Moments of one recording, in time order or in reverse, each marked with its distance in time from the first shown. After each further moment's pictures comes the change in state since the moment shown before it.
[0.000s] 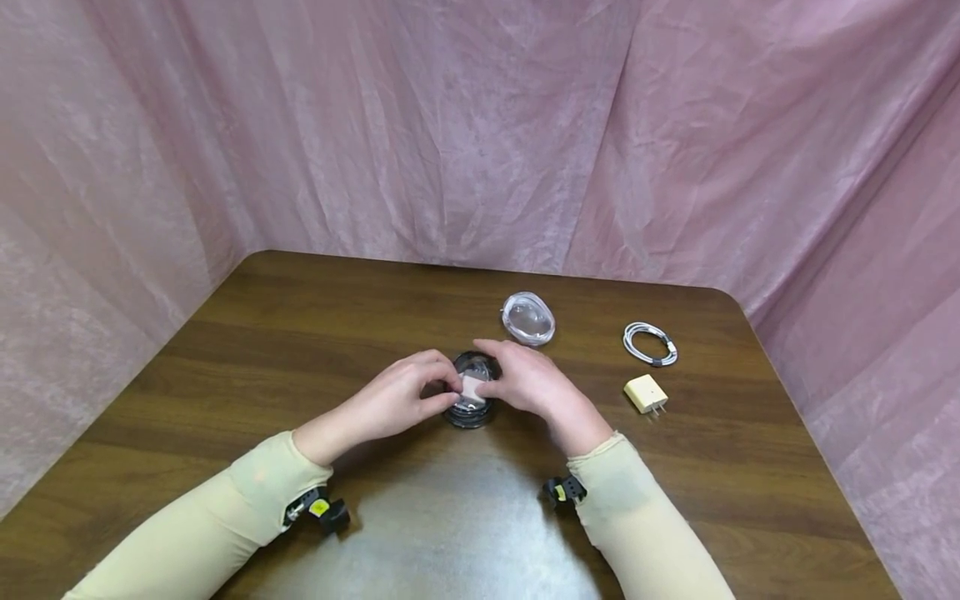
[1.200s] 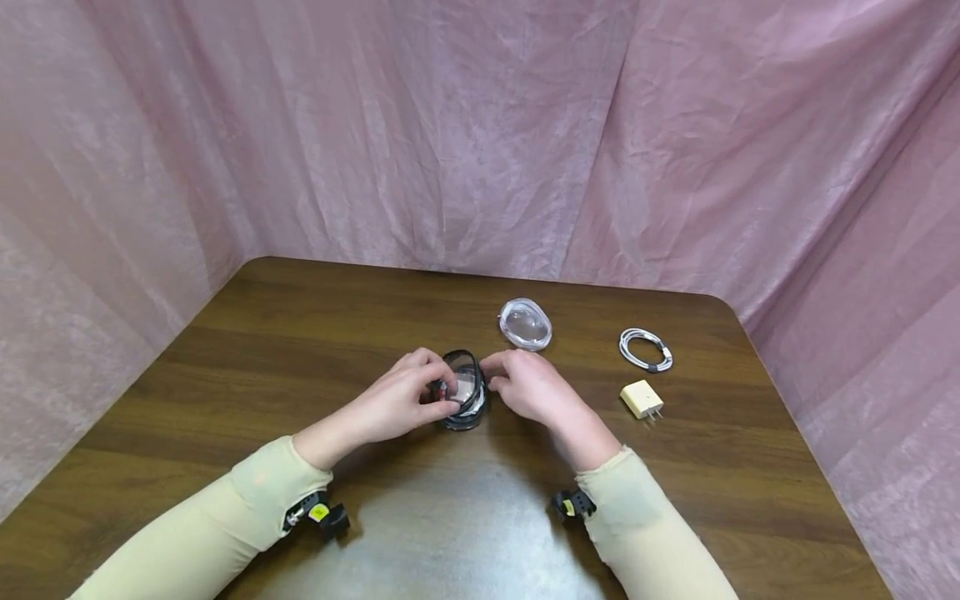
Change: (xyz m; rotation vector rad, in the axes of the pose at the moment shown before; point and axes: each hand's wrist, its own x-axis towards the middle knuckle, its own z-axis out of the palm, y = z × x) left_hand -0.002 0.007 -0.001 -0.010 -0.015 -0.177; right_hand -0.025 -0.031 -0.015 0.087 0.057 0.061
